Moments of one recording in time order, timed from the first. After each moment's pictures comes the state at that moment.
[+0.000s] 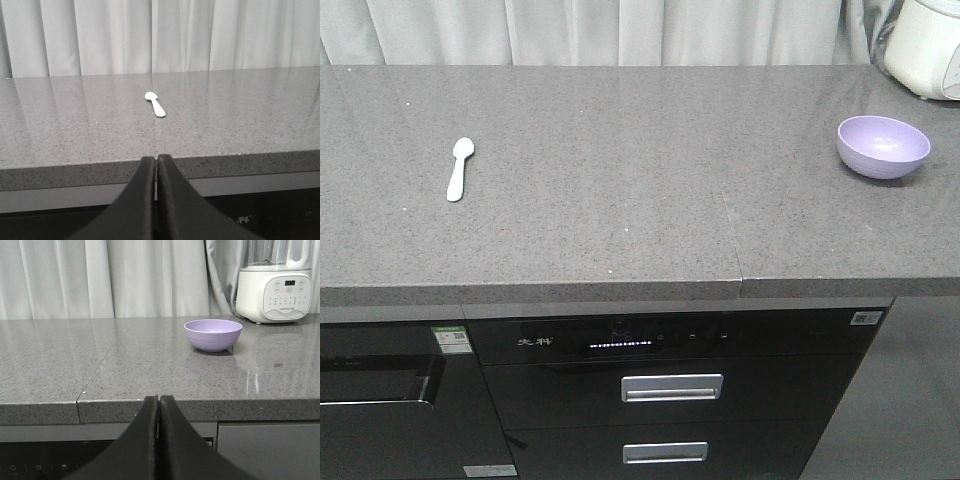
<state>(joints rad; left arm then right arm) -0.02 -0.01 0.03 0.02 0.09 -0.09 0.02 -0.01 0.03 -0.11 0.07 0.07</state>
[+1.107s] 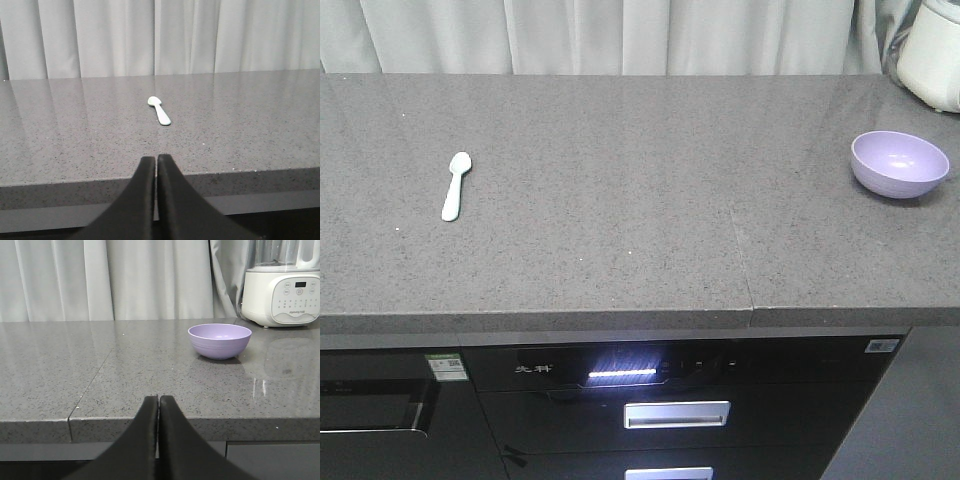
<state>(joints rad) -0.02 -0.01 0.03 0.02 0.09 -0.09 0.02 -0.01 0.03 -0.11 0.07 0.07</state>
